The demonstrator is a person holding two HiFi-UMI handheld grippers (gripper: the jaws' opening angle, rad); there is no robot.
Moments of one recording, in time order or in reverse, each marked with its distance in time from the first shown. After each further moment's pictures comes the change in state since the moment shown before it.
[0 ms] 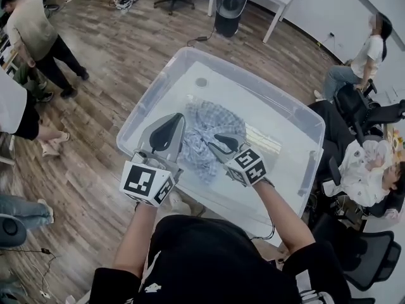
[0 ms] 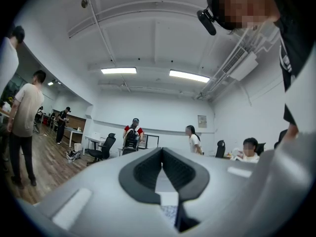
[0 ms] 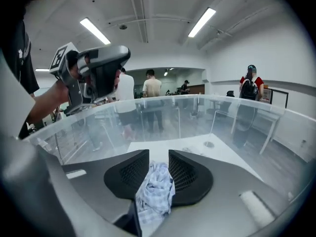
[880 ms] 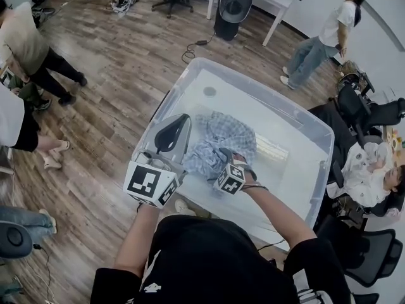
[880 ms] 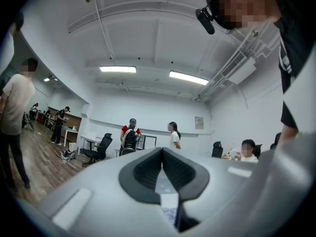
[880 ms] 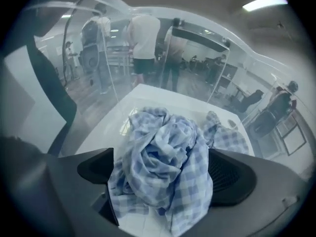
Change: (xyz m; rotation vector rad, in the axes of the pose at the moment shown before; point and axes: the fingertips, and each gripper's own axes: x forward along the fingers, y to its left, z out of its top) left arm 0.016 0.055 0.005 -0.011 -0.007 -0.060; right arm 0.107 0.020 -0.139 -0.407 0.487 0.040
